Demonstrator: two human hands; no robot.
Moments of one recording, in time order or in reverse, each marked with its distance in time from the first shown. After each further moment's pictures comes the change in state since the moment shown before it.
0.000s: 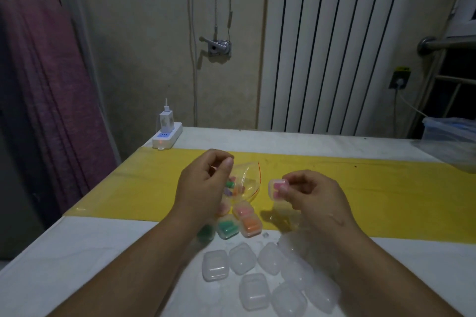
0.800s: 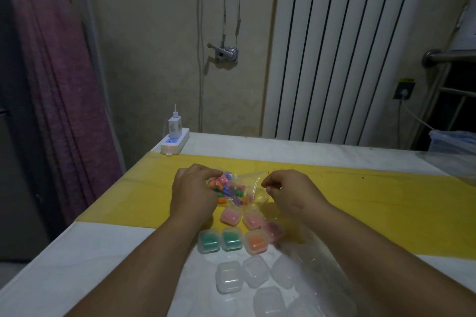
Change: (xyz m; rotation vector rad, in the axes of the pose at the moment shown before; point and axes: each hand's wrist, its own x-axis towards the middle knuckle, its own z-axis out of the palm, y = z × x) left_hand 0.027 -0.039 -0.020 0.575 -0.006 -0.110; right_hand 0.048 -0.014 0.044 -0.731 -0.254 -0.060
